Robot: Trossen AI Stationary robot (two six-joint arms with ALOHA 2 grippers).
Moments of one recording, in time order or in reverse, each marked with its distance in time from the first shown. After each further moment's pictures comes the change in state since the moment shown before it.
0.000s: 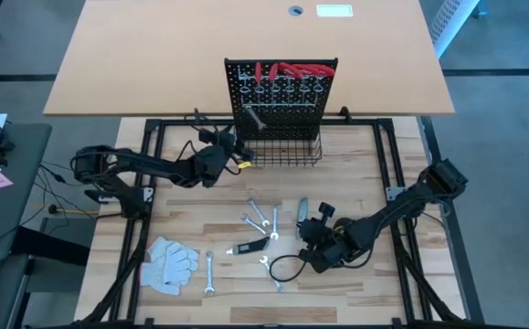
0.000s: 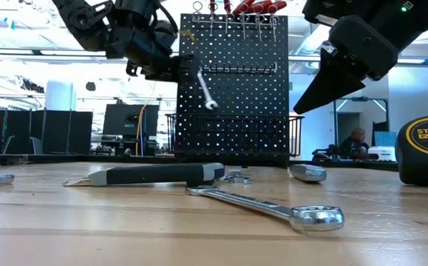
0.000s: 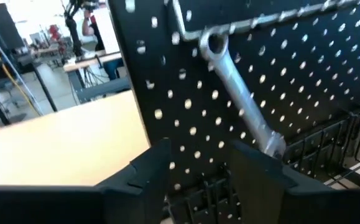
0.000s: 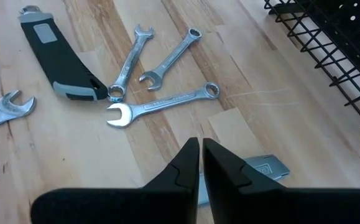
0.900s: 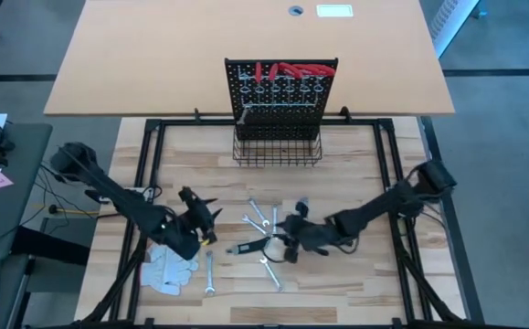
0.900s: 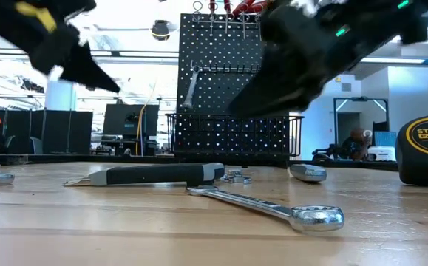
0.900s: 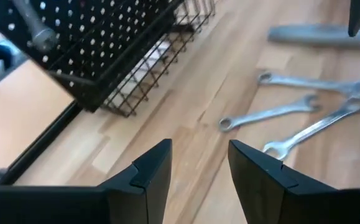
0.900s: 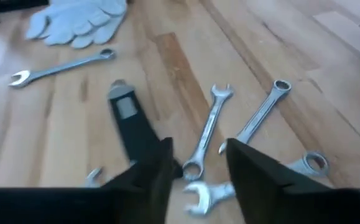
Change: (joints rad) left arm -0.775 -0.201 -0.093 -1.057 -0.093 -0.683; right arm -0.180 0.107 -0.102 0.693 -0.320 -0.255
